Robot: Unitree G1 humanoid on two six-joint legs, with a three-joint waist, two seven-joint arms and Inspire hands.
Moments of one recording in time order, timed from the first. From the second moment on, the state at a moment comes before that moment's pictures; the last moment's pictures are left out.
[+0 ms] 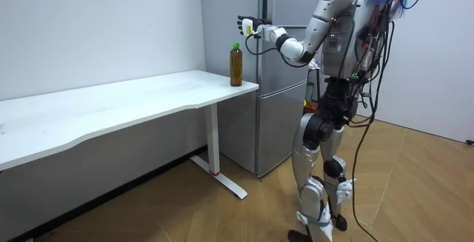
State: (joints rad) left arm -0.28 0.19 0.05 -0.22 -0.58 0.27 0.07; right arm 0.07 -0.24 -0.03 1.12 0.37 0.21 0.23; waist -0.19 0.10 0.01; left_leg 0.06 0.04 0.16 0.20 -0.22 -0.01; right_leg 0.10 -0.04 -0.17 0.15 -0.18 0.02
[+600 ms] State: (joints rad) left arm -0.28 0.22 -0.02 -0.32 -0.57 0.28 -0.02; right arm 0.05 -0.24 0.00 1.17 0.42 0.17 0.24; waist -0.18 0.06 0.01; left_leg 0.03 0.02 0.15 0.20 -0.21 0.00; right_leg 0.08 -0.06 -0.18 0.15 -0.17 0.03
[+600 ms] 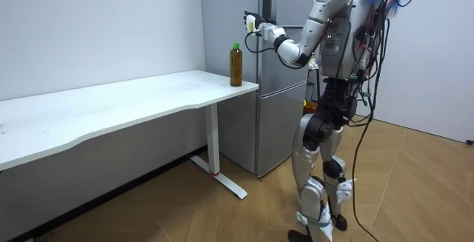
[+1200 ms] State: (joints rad) left arm -0.26 0.20 -0.05 -0.32 -0.51 0.28 -0.06; right arm 0.07 -0.24 0.00 1.17 0.42 0.14 0.24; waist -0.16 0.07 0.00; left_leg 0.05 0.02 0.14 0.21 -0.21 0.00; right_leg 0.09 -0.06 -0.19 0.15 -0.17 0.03
